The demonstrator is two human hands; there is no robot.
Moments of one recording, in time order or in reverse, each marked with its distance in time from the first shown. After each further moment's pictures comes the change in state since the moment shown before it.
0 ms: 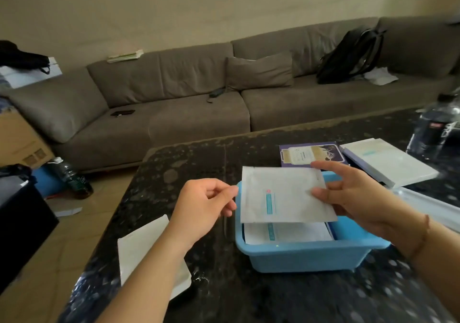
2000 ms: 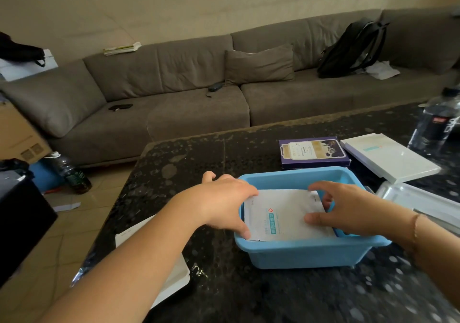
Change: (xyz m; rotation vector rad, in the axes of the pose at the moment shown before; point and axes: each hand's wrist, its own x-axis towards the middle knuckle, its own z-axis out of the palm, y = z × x) left_hand 0.027 0.038 0.009 1.037 -0.708 0.185; right_hand 0.003 0.006 0.001 -0.908 -0.159 -0.021
